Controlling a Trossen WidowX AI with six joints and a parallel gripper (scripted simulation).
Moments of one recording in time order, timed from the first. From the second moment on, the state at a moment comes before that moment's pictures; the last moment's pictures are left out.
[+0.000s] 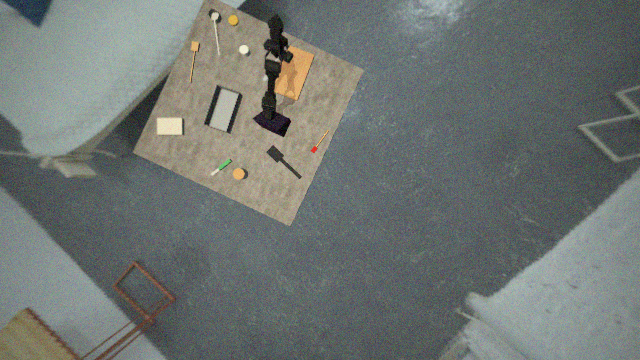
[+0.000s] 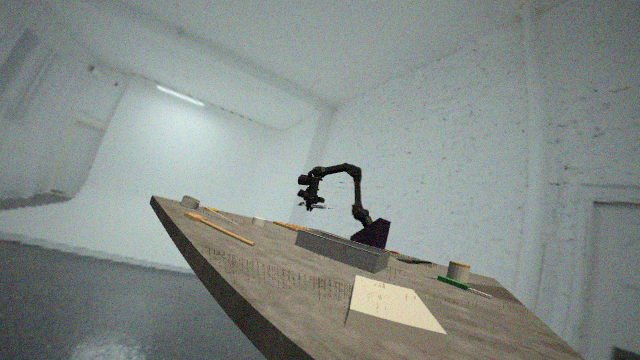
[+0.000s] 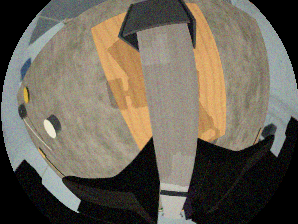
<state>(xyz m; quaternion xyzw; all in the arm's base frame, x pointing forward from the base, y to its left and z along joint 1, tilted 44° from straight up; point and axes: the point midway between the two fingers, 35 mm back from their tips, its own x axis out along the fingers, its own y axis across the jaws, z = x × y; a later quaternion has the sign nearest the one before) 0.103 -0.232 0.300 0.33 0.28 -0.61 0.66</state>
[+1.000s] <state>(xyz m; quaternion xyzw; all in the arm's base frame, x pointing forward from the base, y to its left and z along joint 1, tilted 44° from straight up) 0.064 -0.232 0.332 0.20 0.28 -0.61 0.72</state>
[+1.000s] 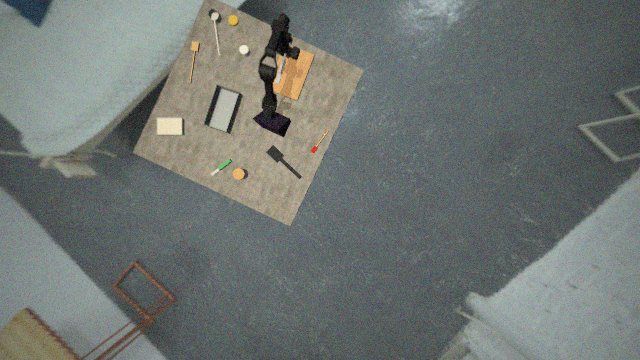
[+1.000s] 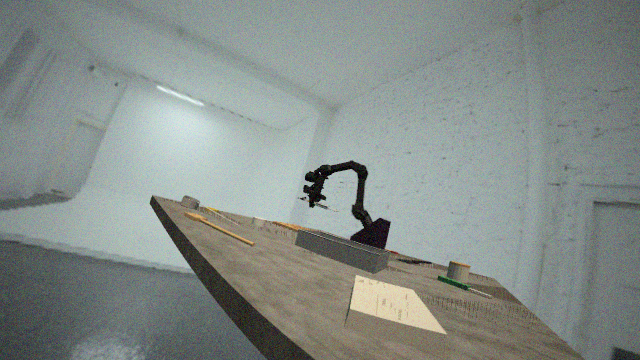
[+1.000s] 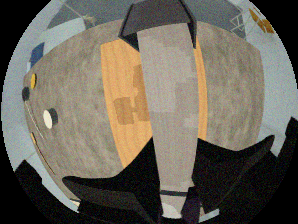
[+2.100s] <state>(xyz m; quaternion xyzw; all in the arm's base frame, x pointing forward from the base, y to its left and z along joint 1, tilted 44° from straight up) 0.070 -0.204 0.356 -0.04 0.06 -0.62 0.78</state>
